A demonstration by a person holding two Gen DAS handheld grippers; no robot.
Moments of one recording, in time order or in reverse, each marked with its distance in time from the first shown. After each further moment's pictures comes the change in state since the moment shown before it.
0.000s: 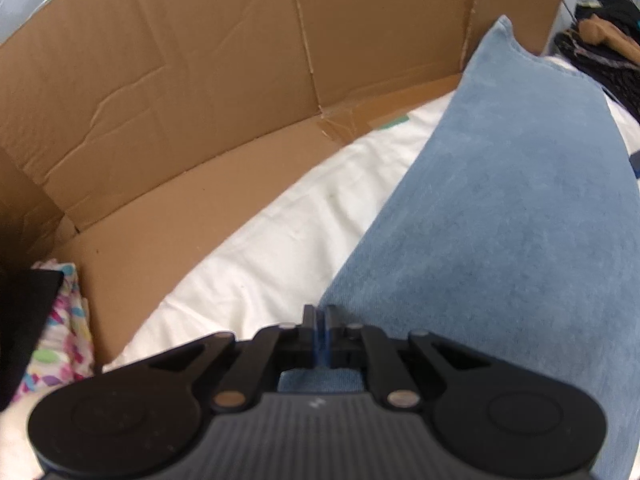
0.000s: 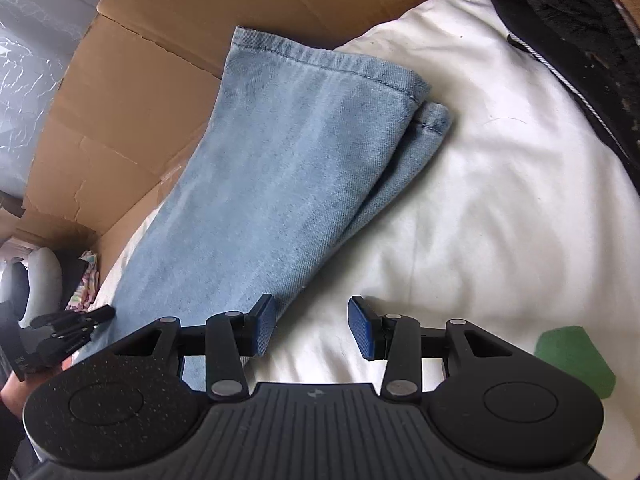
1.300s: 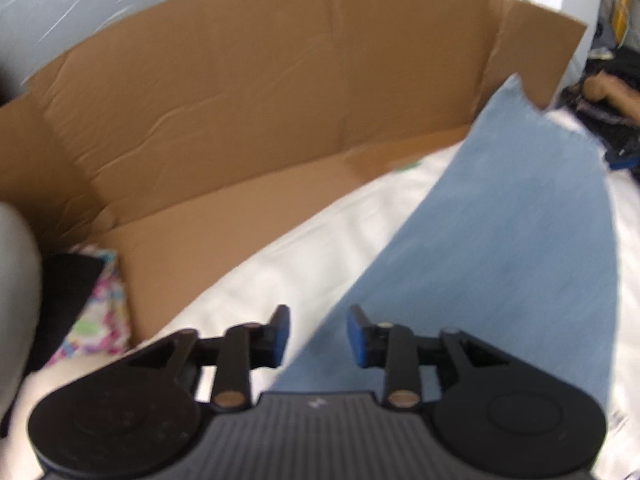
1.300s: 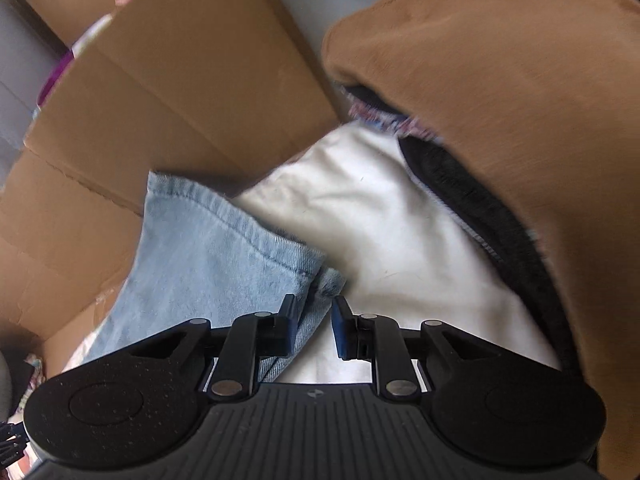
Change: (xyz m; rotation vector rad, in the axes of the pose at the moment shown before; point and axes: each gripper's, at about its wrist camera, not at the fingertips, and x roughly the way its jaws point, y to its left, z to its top) left arm -0.059 0.003 -0.005 -0.097 -0.095 -0.001; right arm -0.029 -0.022 0.030 0.084 -0.312 -0.191
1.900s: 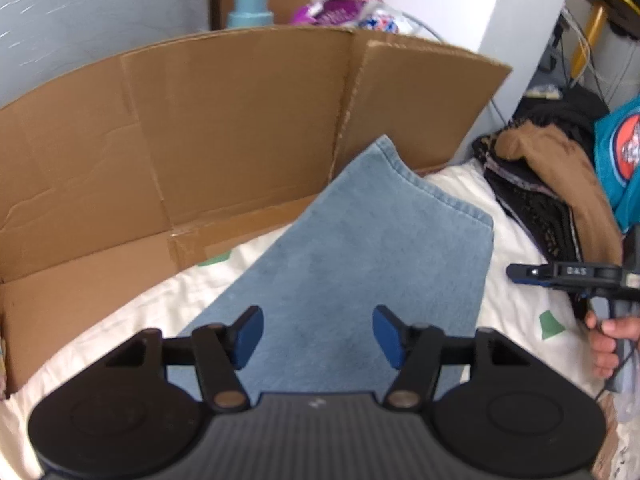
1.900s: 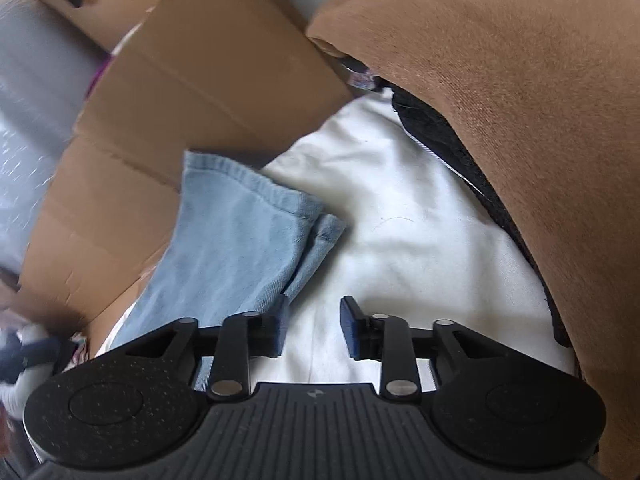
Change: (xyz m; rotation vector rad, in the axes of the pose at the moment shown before) left arm -0.007 -0.139 0.088 -0.039 0.016 -0.165; right arm -0.016 -0.038 -0.039 -0.030 0.010 0.195
